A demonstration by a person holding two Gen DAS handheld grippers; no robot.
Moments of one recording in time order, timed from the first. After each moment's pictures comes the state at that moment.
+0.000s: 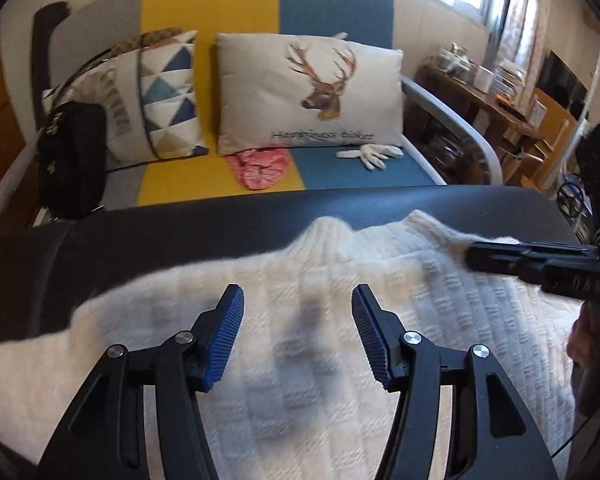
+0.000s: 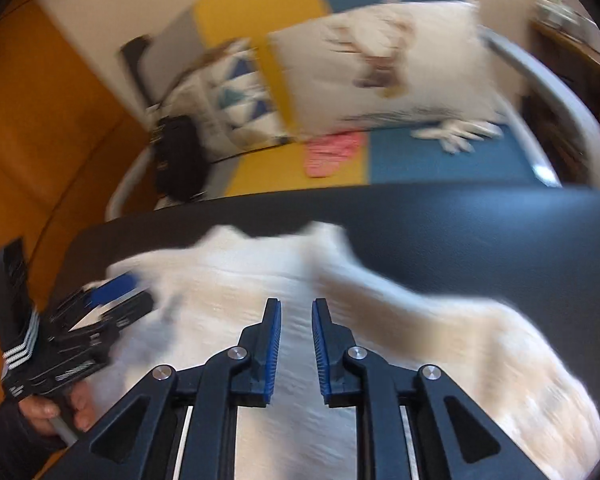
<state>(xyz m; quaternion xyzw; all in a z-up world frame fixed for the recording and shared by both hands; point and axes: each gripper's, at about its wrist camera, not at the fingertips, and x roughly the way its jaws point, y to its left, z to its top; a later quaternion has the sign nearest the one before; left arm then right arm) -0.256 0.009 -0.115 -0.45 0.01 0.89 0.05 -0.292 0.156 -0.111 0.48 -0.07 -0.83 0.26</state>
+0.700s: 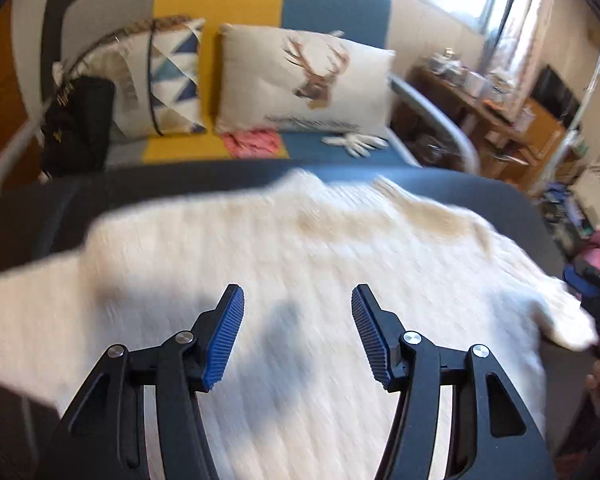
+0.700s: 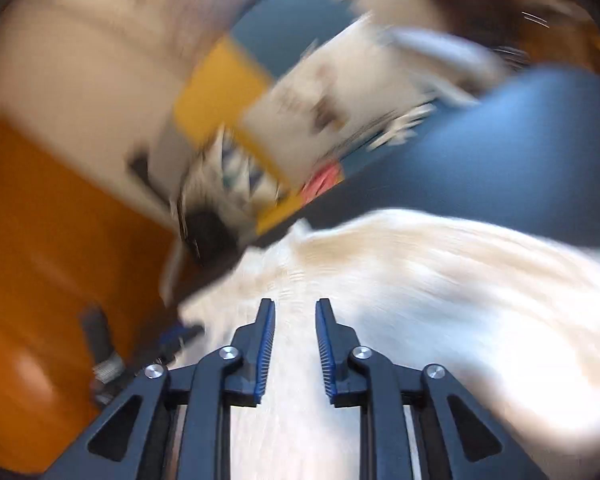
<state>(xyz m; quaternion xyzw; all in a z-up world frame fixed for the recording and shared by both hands) -0.162 -0.003 -0.088 -0.46 -0.06 0.88 0.08 -0.114 0.365 -0.086 0.38 -0.40 -0.82 0.16</state>
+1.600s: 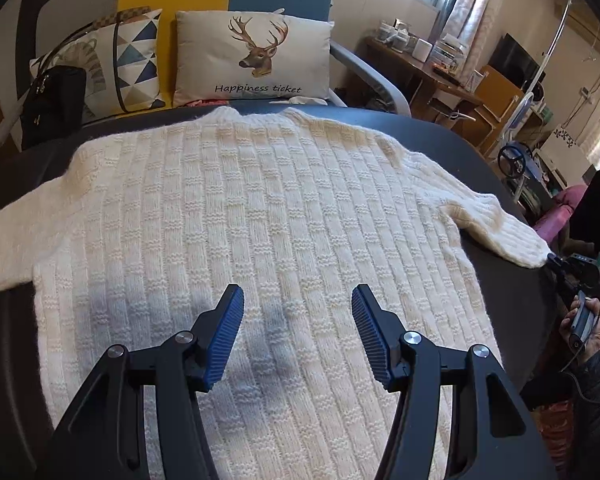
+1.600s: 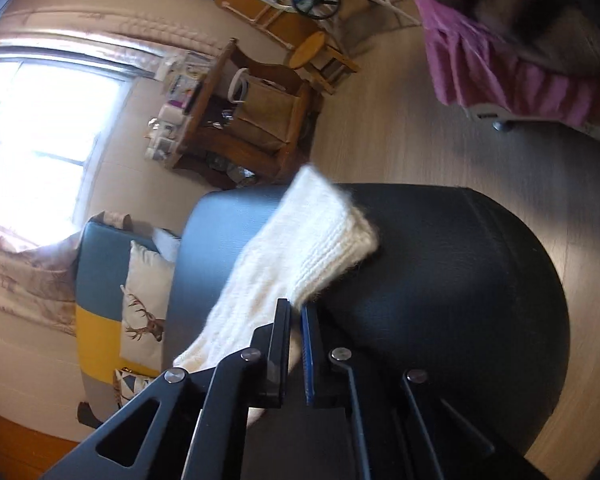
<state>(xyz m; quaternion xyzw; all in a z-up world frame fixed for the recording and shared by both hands) -0.069 0.045 -0.073 -0.48 -0.04 0.87 0.13 0.044 0.604 -0.153 0.26 -0.55 -0.78 -0.15</state>
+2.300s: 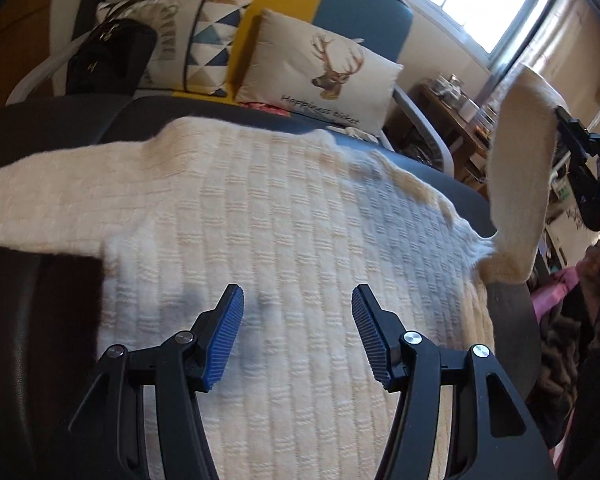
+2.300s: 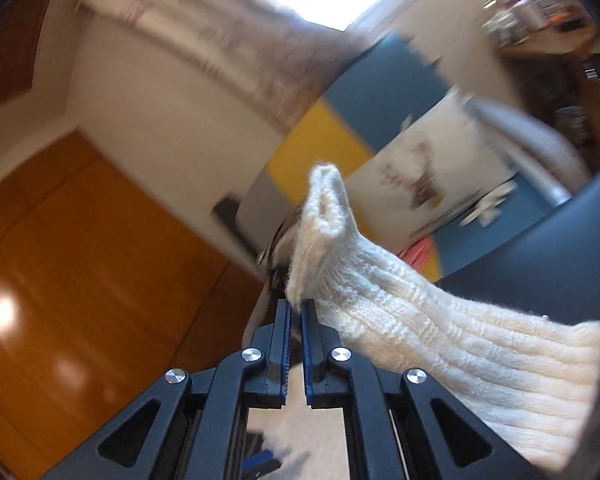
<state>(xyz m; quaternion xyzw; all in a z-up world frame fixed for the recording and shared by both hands) -0.082 -0.068 -0.080 -0.46 -0.17 0.87 0.06 -0.191 0.243 0.023 0.31 -0.32 -0.83 0.35</state>
